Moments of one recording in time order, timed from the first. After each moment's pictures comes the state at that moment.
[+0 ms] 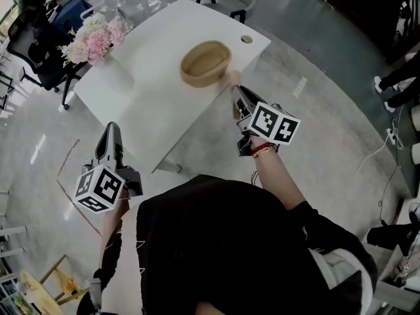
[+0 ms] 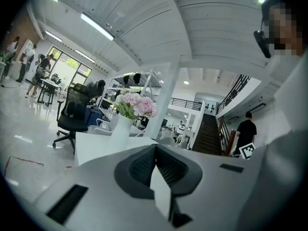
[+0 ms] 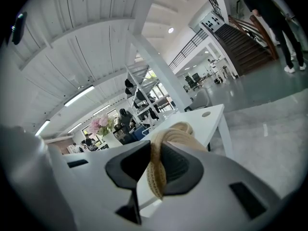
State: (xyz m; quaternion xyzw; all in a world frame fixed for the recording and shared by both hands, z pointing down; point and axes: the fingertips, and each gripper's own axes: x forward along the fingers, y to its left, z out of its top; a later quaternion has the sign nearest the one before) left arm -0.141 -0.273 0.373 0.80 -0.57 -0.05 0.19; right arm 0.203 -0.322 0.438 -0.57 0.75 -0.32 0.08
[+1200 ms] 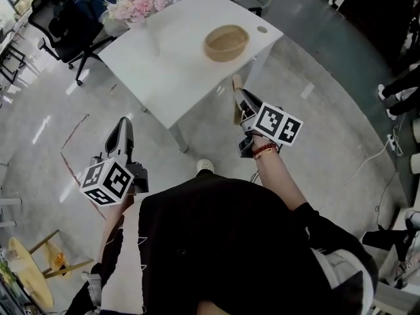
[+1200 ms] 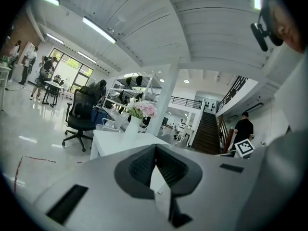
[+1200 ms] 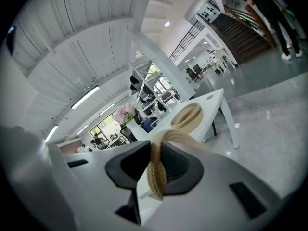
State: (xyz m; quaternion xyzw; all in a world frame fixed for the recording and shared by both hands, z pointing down) left arm -0.191 -0.131 0.368 0.80 -0.57 -0.04 0.19; right arm 0.124 -0.197 0.431 -0.54 0.76 -0.36 0.08
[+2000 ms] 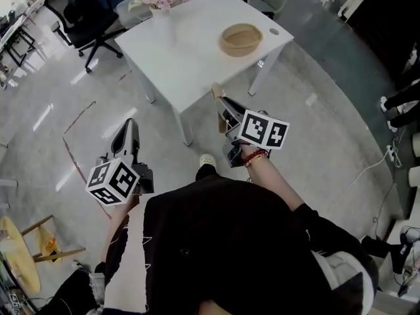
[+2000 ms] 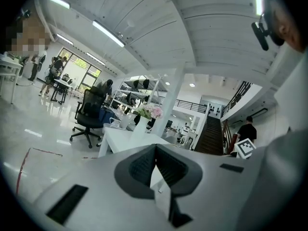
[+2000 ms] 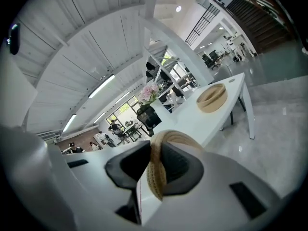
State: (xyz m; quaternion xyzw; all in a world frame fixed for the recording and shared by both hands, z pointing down) left arm -0.227 -0.062 0.380 0.78 -0.59 -0.07 0.21; right arm 0.014 -0.130 0.430 -0.45 0.81 -0.37 0.03
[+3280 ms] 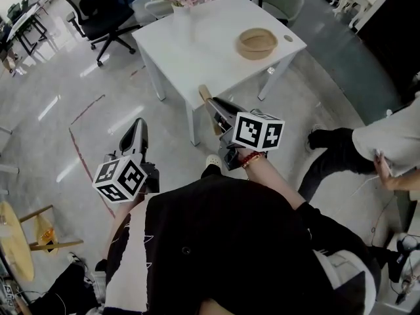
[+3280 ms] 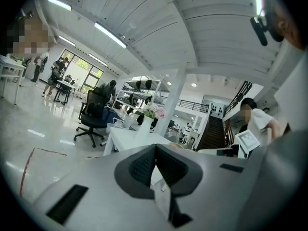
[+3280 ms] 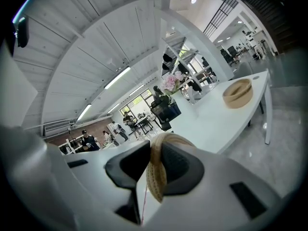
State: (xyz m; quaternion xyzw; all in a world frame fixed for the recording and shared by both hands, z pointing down) left arm -0.256 -0.042 0.389 0.77 -0.60 -0.07 0.21; right arm -0.068 -0.113 0.411 -0.38 0.86 -0.34 0.00
